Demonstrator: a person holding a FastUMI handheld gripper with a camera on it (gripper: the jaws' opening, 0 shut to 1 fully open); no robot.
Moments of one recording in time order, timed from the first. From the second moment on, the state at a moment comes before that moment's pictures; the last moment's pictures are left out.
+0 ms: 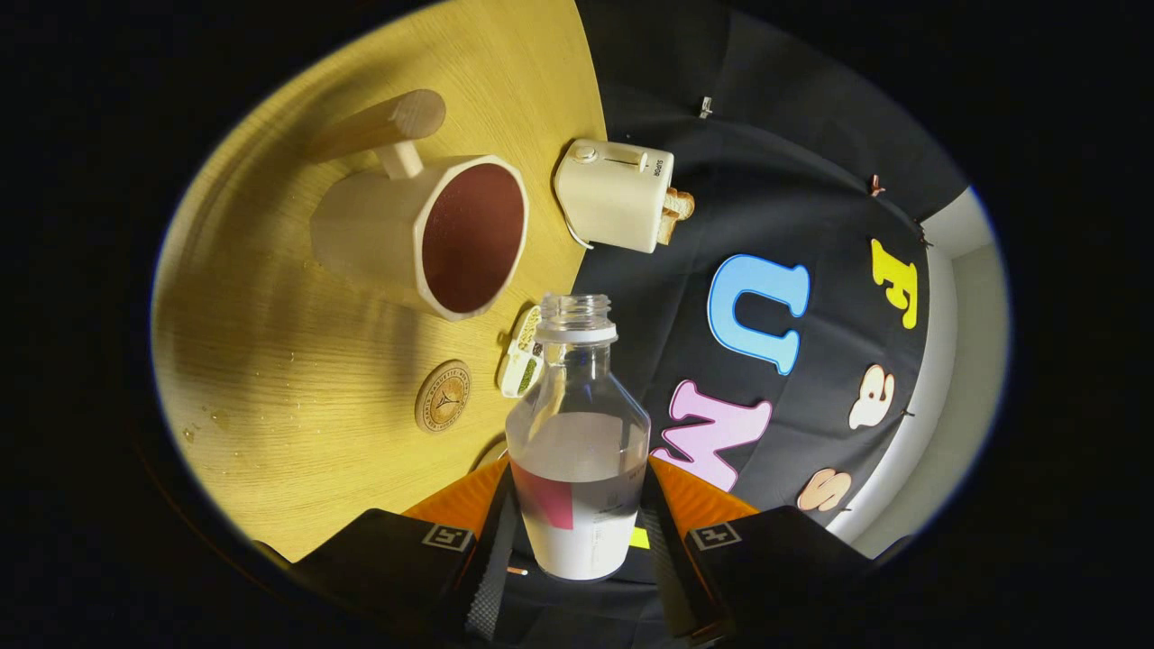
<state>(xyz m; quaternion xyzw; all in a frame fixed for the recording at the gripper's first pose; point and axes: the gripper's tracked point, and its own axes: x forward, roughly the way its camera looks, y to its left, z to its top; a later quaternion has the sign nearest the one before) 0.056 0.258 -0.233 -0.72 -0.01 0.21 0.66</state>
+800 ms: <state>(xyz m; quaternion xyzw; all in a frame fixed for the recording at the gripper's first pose) 0.056 0.262 -0.235 -0.74 -0.03 0.22 0.63</state>
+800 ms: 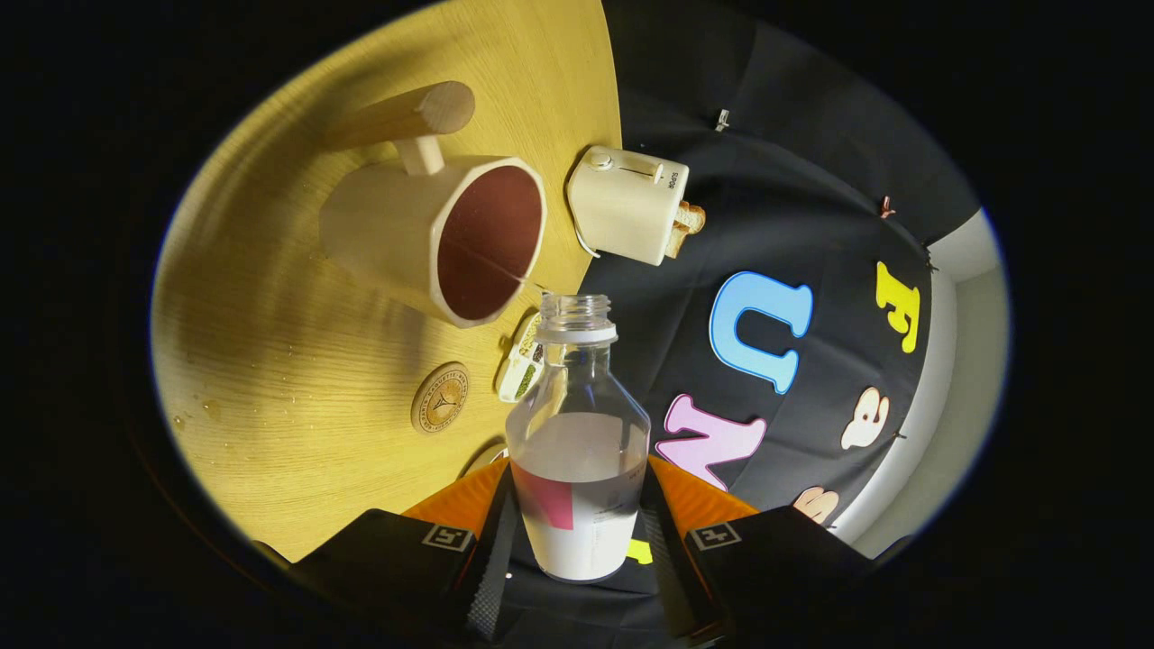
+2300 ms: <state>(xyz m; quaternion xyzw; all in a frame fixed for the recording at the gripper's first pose) 0.059 0.270 -0.240 -0.77 -0.05 0.22 0.60</state>
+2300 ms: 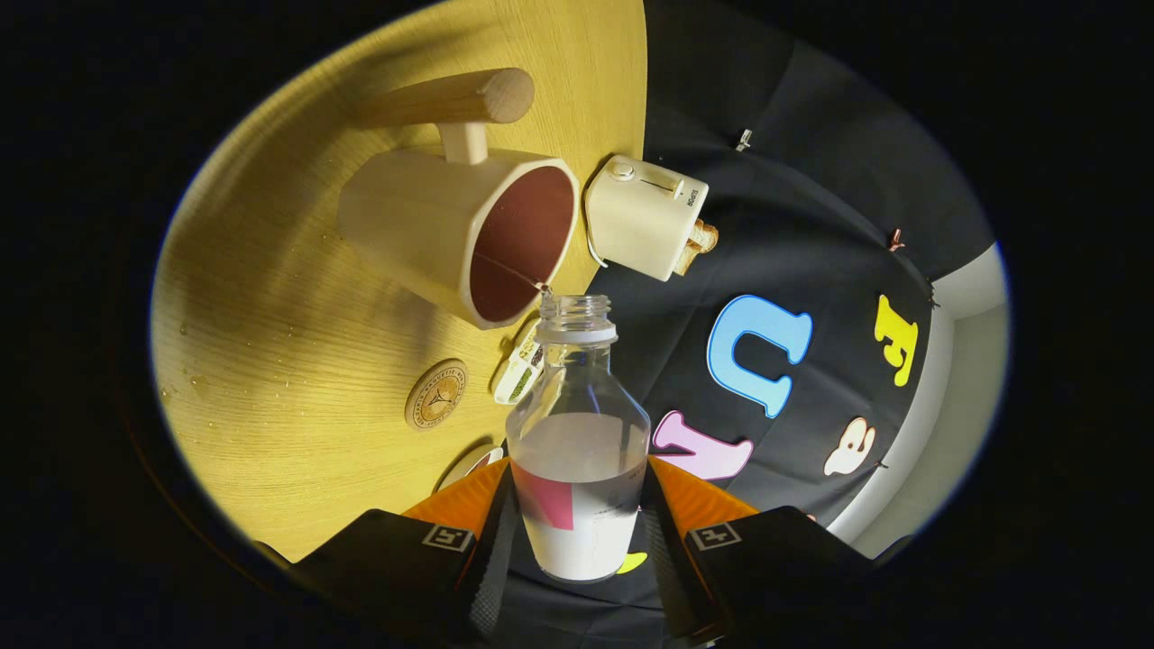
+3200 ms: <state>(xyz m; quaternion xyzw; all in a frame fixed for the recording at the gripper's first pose) 0.061 0.278 -0.233 -0.80 -0.09 0.22 0.55</state>
